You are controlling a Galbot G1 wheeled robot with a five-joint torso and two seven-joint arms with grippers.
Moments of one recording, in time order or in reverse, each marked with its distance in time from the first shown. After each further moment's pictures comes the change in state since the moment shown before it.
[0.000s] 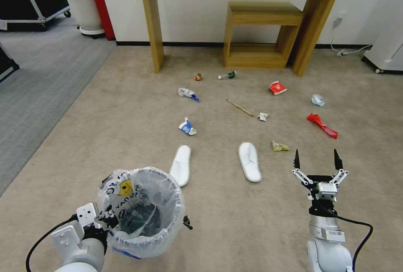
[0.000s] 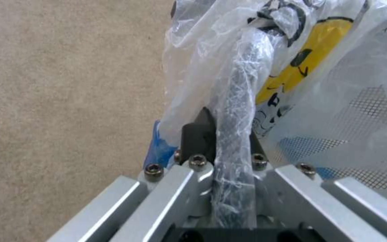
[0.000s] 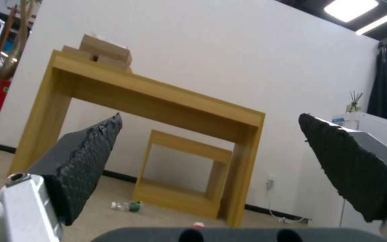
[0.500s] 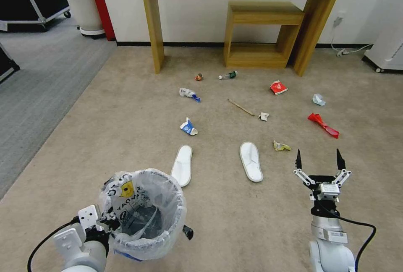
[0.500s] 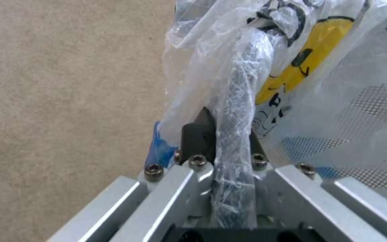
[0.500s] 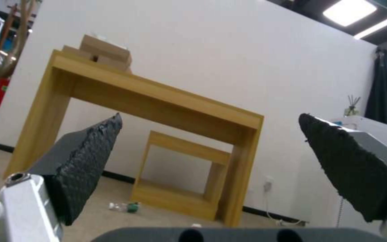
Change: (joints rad) left arm 0.008 -0.007 0.010 -0.001 0.016 -0.007 0.003; right arm -0.001 -0.002 0.010 0.001 -0.006 0.007 -0.007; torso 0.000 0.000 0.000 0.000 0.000
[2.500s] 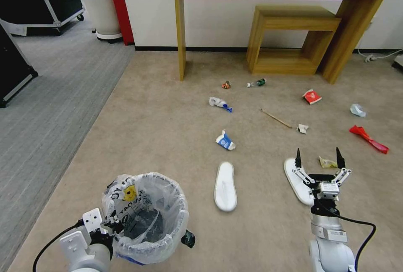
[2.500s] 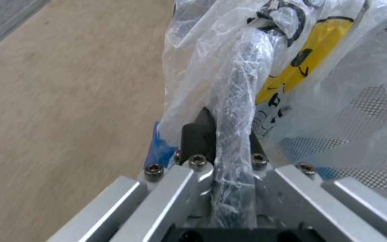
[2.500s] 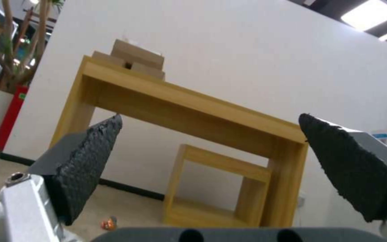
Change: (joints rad) left arm 0.006 -0.011 0.042 0.018 0.028 -0.006 -0.008; right arm 0.009 -0.004 -0.008 -0.001 -0.009 0.003 0.011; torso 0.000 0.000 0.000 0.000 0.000
